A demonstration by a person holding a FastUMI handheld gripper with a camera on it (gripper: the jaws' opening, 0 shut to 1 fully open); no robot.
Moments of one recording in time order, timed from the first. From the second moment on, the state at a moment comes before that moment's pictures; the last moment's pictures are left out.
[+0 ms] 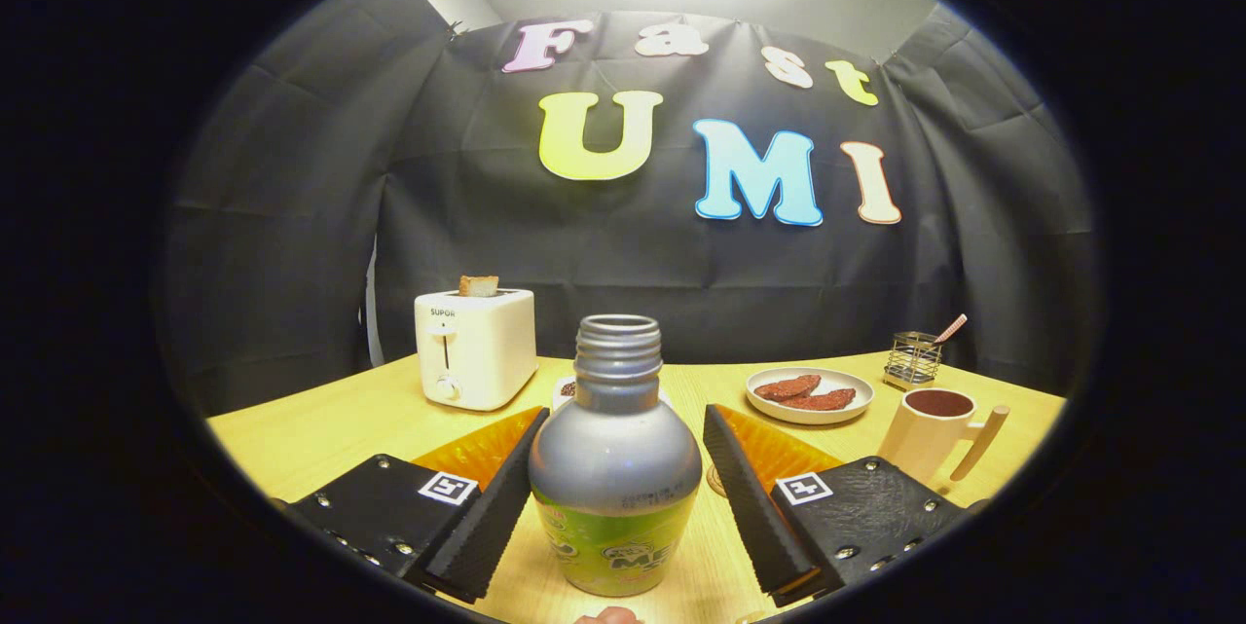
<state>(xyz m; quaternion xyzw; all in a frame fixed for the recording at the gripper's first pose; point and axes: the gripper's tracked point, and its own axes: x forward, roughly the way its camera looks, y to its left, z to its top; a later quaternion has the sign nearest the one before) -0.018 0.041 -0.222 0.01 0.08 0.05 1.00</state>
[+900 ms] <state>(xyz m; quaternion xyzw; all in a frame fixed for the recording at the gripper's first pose) -0.010 0.000 -0.182 0.05 0.05 0.02 1.00</state>
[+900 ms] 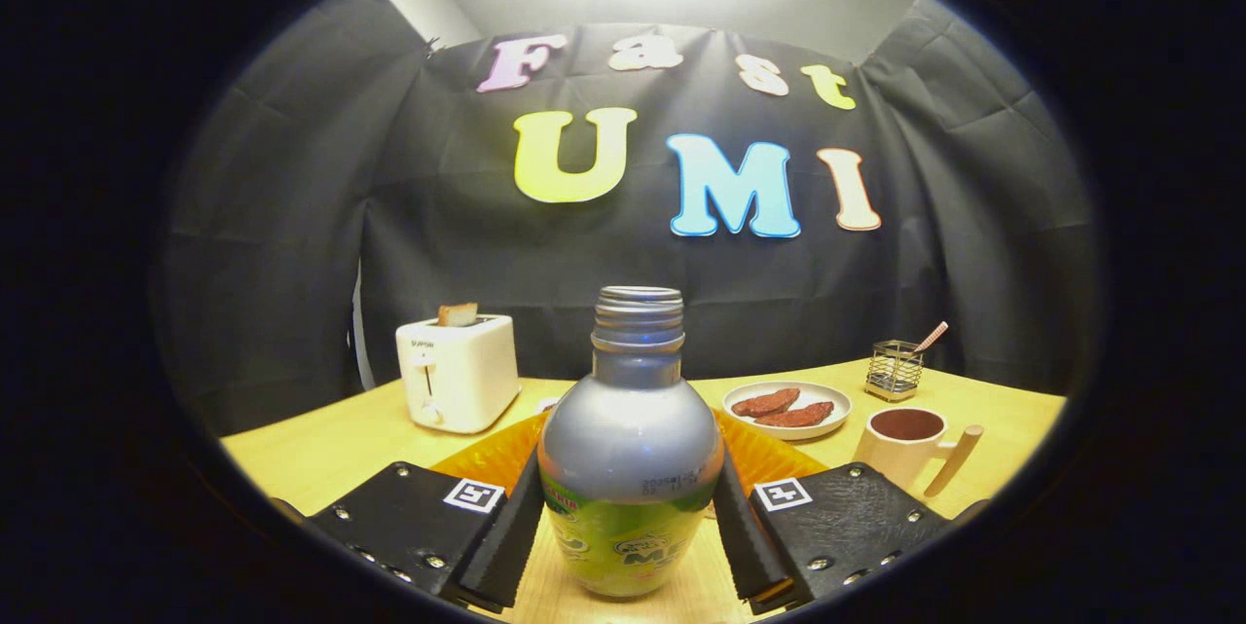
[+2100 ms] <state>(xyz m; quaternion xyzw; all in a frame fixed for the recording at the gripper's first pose) 0.043 -0.063 -0.200 0.36 0.11 -0.01 0.93</state>
